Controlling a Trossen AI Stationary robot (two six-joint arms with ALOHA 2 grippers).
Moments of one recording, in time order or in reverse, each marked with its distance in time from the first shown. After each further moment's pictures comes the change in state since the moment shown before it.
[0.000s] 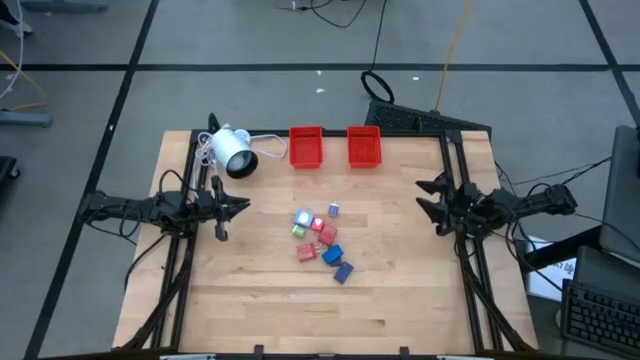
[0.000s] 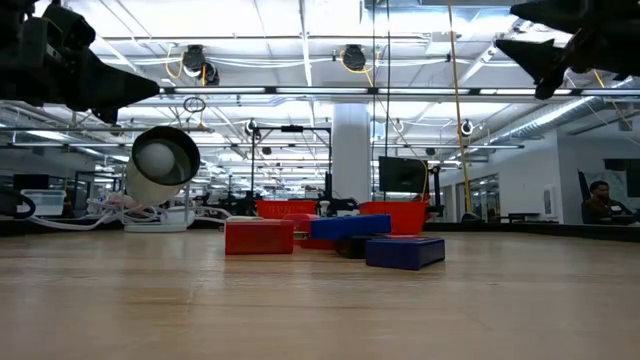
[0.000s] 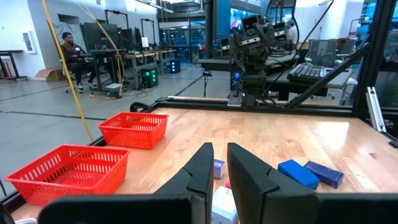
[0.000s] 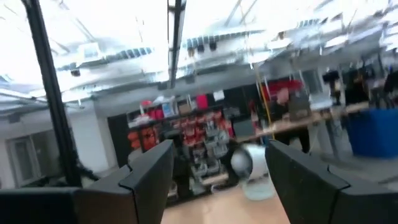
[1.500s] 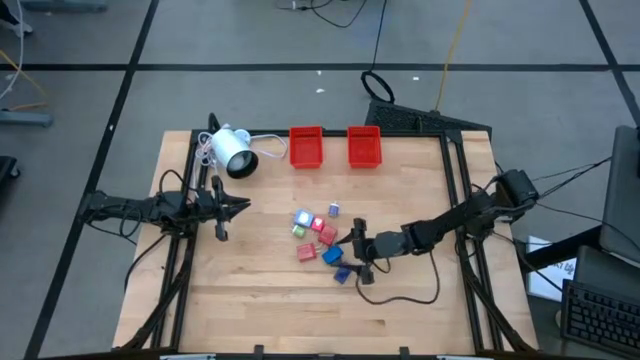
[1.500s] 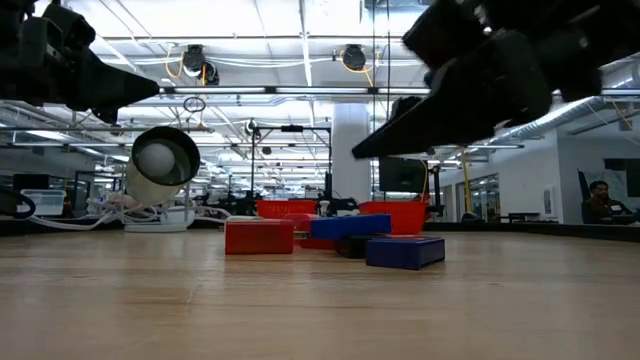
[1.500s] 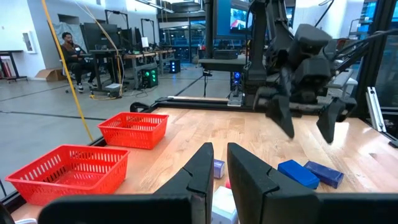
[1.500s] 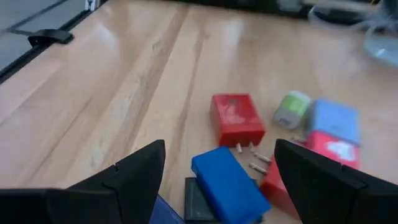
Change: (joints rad) left arm 0.000 0.000 0.000 0.000 0.000 0.000; right arm 0.055 1.572 0.626 0.125 -0.268 -0.069
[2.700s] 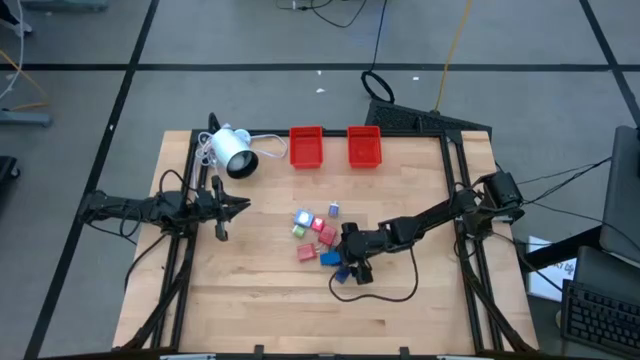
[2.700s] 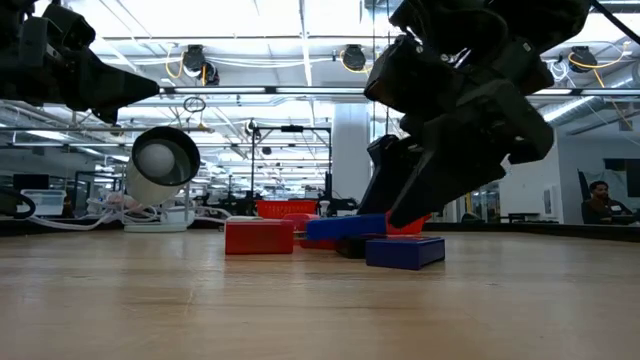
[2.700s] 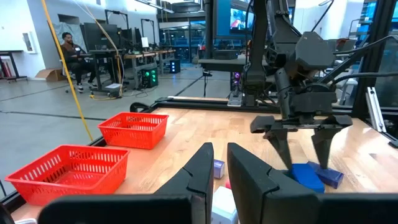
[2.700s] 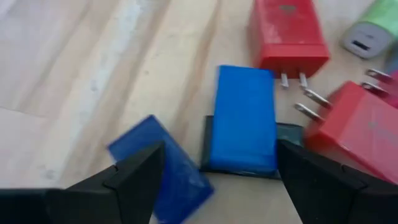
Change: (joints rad) left arm 0.000 0.000 0.000 0.001 0.000 0.000; right arm -0.058 0.093 0.213 -0.477 -0.207 -0.024
